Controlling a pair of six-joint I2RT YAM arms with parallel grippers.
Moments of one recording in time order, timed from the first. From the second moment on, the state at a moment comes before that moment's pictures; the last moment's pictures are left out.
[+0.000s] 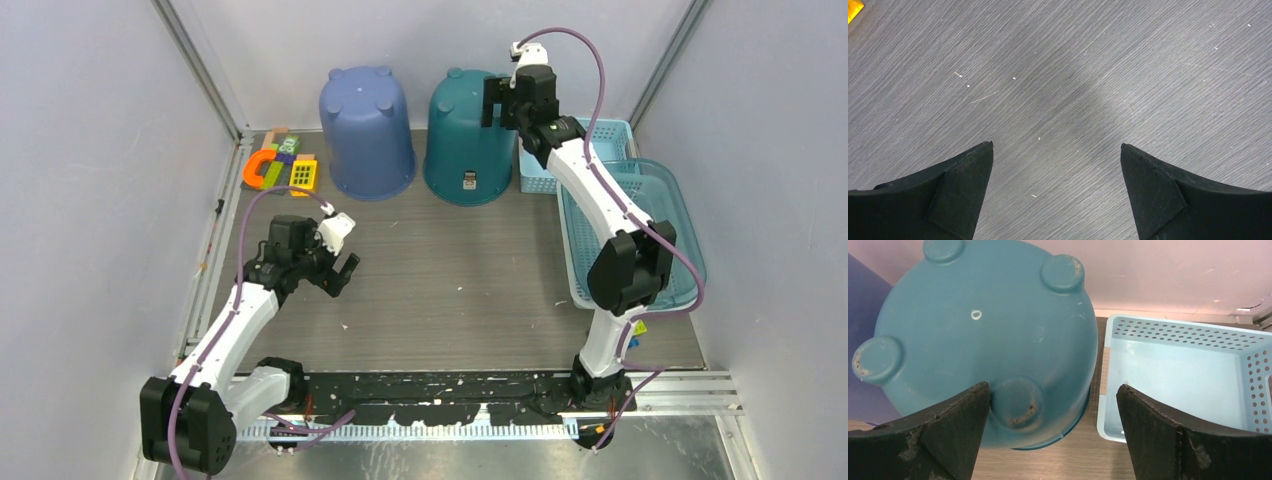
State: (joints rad) left arm -0.19 1.00 0.68 -0.48 0.25 0.44; right arm 0.32 1.84 1.82 -0.33 0.25 0.11
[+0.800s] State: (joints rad) left arm -0.19 1.00 0.68 -0.48 0.26 0.44; right arm 0.30 1.94 1.97 -0.40 0.09 0.09
